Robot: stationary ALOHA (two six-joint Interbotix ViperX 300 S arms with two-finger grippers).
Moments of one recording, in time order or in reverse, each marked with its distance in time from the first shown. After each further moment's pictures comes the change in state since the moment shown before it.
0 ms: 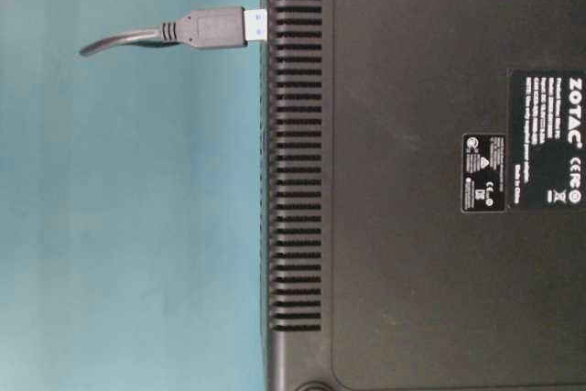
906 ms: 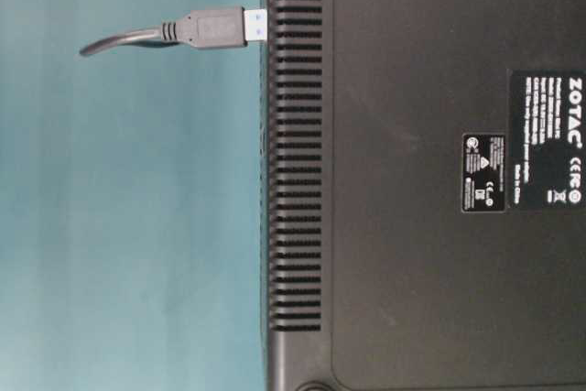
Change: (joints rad) left arm -0.035 0.089 -0.213 0.009 0.399 -0.005; right arm 0.092 0.259 -0.445 0.043 0.683 0.285
